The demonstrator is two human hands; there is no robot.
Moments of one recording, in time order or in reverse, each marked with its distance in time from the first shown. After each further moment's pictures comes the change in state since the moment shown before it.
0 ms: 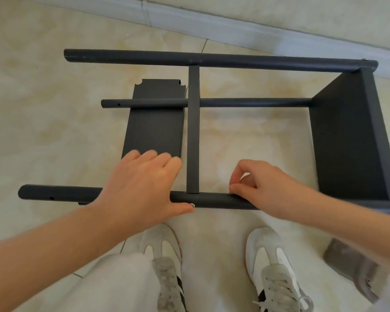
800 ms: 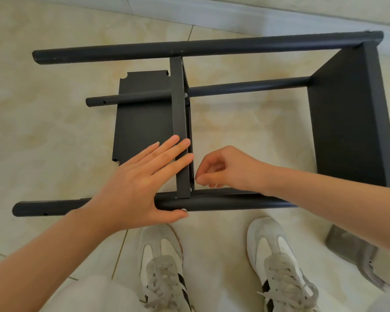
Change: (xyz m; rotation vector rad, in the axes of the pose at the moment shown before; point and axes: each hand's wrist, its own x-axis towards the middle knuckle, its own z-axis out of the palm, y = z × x) left_hand 0.005 -0.025 0.056 -0.297 0.161 0.341; right_hand 0.063 0.008 0.025 0.337 -0.150 -0.195
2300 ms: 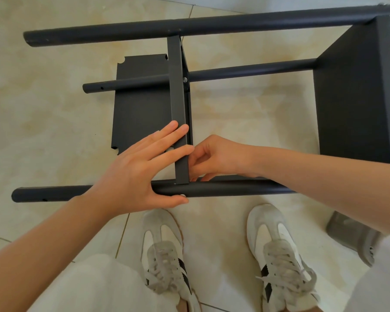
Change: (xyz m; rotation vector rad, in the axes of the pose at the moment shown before) left_hand -0.002 -0.005 0.011 -0.112 0.081 0.005; right_hand 0.018 0.001 0.009 0.119 -0.201 0.017
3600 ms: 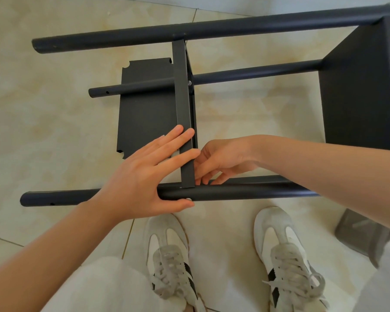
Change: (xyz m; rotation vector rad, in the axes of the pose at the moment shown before) left_hand -0.001 0.001 0.000 0.010 -0.004 0.009; right_hand 0.019 -0.007 -0.015 0.041 -0.273 0.296
